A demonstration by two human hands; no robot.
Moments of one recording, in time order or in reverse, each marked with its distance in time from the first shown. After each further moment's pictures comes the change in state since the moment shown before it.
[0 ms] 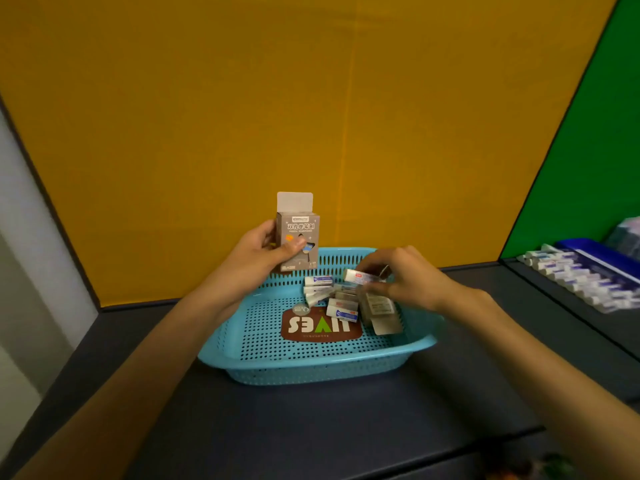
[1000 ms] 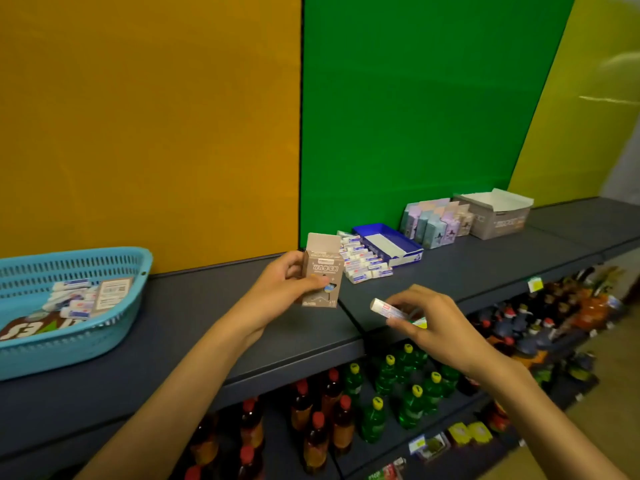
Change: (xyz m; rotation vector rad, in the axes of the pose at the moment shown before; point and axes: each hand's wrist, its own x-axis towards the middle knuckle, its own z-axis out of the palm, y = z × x) left_hand -0.021 0.050 0.470 -0.051 -0.260 -0.001; right_hand -0.408 0.279 -0.124 0.121 0.269 0.316
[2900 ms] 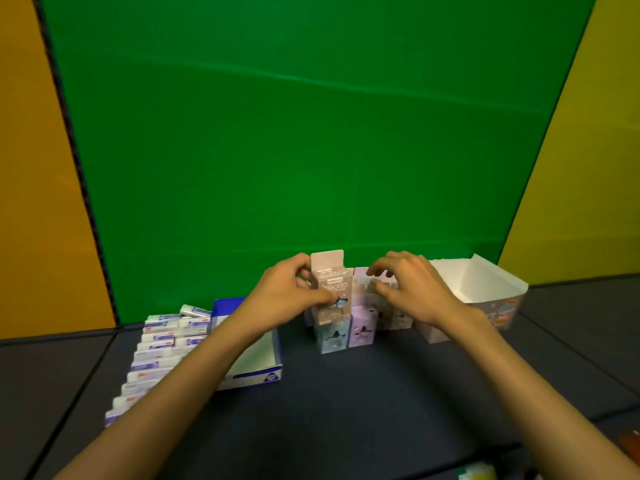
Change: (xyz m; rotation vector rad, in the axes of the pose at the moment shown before) left_hand 0.398 0.007 0.276 0.375 0.218 0.127; right_hand 0.292 0.392 -0.184 -0.354 0.058 -0.282
